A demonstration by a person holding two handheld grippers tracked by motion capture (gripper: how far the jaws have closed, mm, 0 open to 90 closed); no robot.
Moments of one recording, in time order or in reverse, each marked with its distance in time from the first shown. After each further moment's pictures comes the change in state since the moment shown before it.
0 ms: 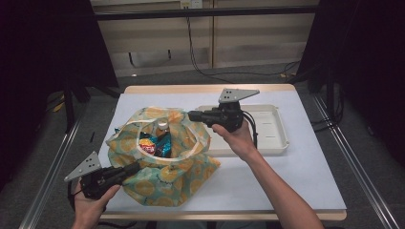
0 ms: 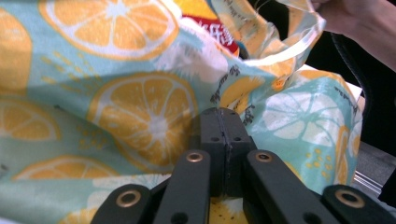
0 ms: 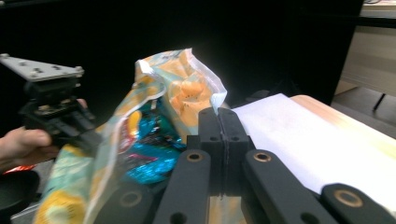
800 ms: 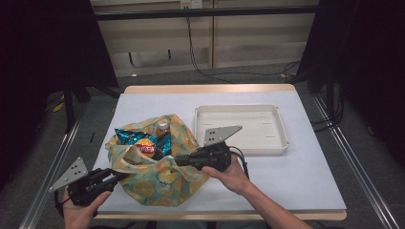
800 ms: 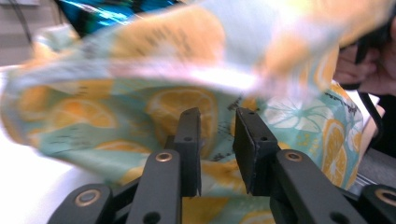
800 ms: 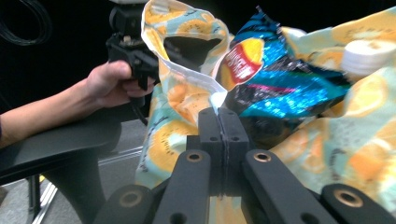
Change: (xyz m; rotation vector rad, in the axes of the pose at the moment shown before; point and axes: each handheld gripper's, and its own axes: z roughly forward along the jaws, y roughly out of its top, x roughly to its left) left arm -0.002 -0.002 -0.027 -0.068 0.079 0.015; right arm 0.065 -0.057 0.020 0.107 0.222 0.011
